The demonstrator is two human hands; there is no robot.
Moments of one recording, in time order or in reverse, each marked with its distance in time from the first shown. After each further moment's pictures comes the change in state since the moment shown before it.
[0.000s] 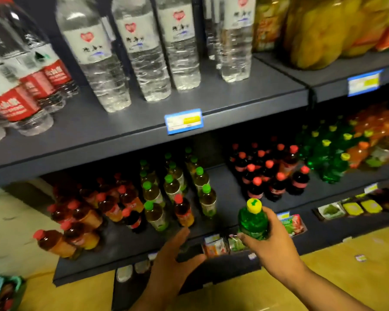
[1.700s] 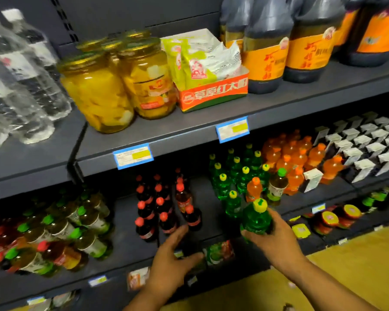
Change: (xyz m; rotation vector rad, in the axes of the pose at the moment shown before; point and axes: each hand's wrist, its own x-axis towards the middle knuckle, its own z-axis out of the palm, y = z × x) left_hand 0.088 0.197 0.412 0.007 -0.015 0.104; right_hand 0.168 0.105 -0.444 0.000 0.064 -0.007
